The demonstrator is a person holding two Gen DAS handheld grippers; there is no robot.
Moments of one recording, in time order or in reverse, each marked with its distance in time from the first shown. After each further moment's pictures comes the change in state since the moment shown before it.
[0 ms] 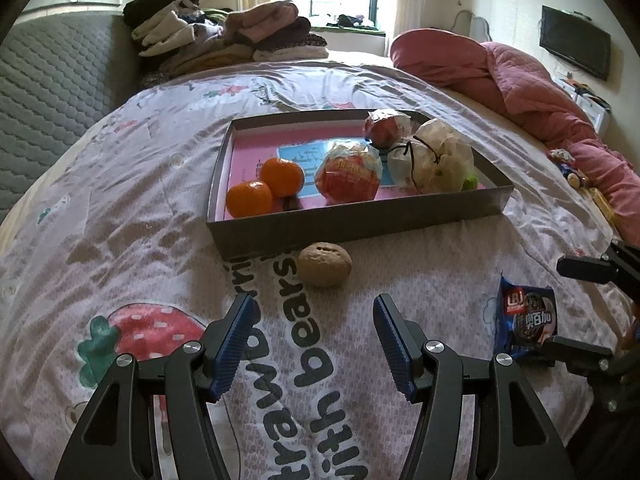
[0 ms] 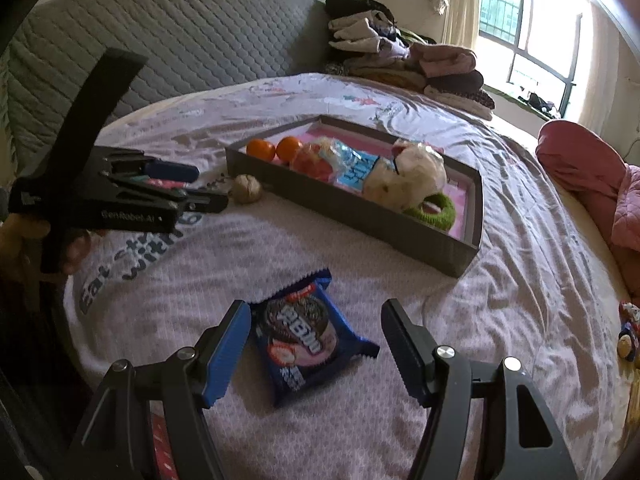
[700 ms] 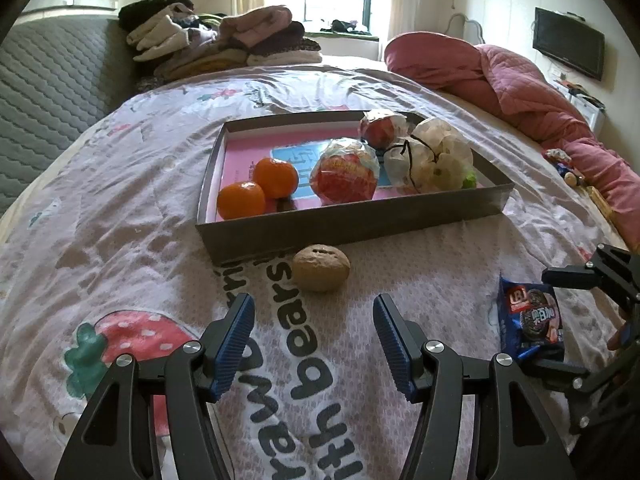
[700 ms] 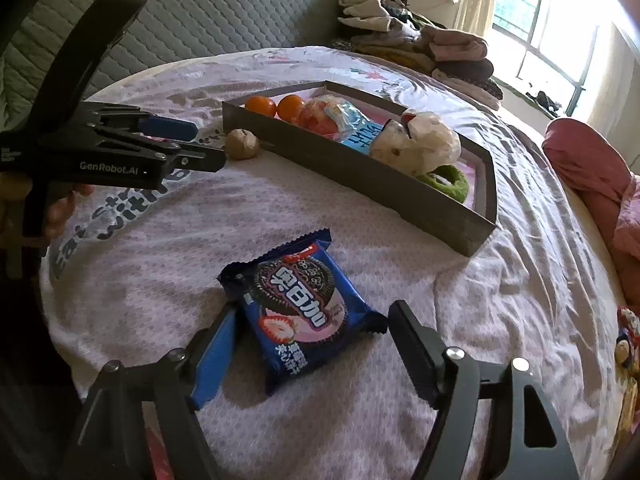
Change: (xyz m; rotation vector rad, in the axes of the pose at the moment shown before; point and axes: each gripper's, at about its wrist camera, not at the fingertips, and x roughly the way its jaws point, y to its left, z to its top) left arm 0.011 0.000 -0.001 0.011 -0.030 -0.019; right arm 0.030 0.004 -0.010 -0.073 0.085 -0.033
